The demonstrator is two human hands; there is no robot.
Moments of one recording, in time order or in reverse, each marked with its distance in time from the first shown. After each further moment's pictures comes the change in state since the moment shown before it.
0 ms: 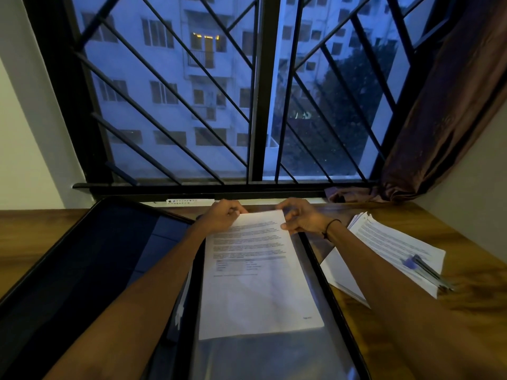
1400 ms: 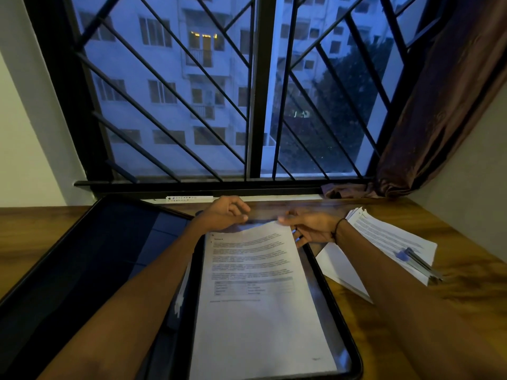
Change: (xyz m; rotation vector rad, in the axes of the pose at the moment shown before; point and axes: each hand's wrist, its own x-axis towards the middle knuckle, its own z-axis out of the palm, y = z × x) left_hand -0.011 0.009 0.002 -0.214 -0.092 -0.010; right_hand -0.045 -0.016 0.008 0.288 -0.273 0.254
